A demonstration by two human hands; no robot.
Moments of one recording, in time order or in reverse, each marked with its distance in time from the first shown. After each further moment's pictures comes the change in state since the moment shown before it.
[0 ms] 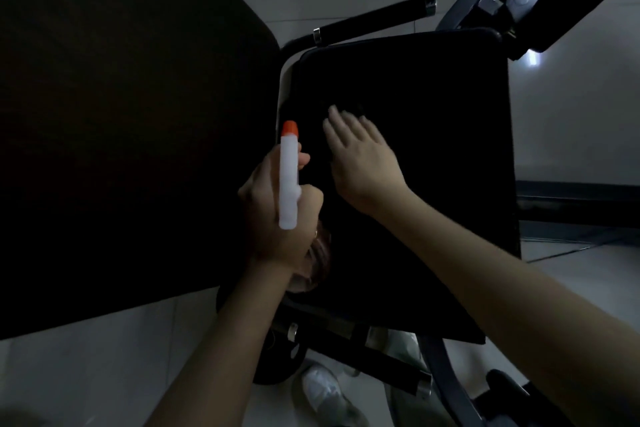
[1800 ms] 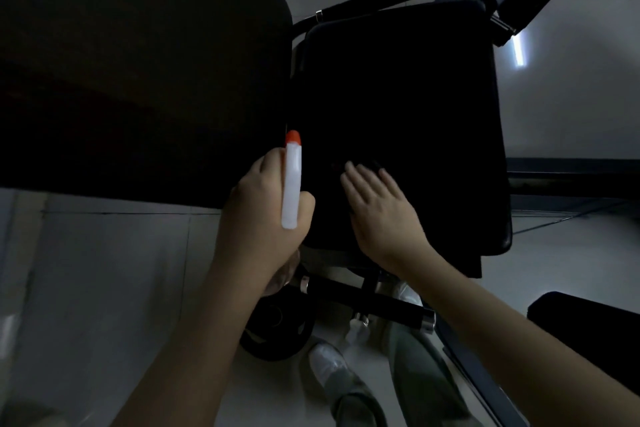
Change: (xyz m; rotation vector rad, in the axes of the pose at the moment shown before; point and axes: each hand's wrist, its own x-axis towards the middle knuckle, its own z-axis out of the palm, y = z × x) left_hand -0.057 0.015 -0.077 0.307 -0.339 0.063; right_hand -0.130 -0.046 0.040 -0.028 0.012 0.029
